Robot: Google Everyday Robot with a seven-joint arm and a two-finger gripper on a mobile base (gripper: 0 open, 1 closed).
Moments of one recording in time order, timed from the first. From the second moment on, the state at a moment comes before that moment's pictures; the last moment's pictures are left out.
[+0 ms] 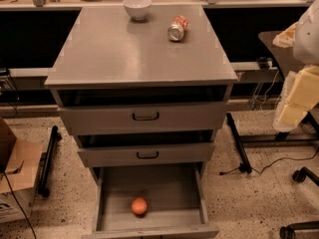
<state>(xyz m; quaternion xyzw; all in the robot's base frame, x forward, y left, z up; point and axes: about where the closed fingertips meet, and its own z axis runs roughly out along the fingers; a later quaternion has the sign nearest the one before) 0.438 -0.217 0.977 -0.60 0.78 -0.03 0.16</state>
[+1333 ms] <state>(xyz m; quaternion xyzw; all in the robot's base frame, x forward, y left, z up) 0.443 -0.208 0.871 -0.59 0.78 0.06 0.21</state>
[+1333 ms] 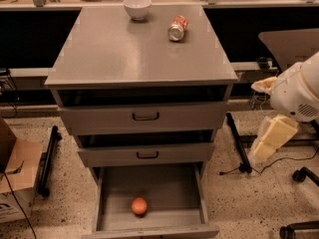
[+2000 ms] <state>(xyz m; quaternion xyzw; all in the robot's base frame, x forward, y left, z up) 0.446 -0.212 0.795 -0.58 0.76 0.19 0.24</state>
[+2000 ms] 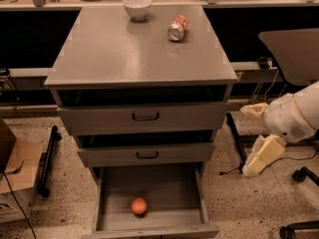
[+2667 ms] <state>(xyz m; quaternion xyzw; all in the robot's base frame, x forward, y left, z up) 0.443 -0.196 0.756 -0.56 0.76 0.22 0.24</state>
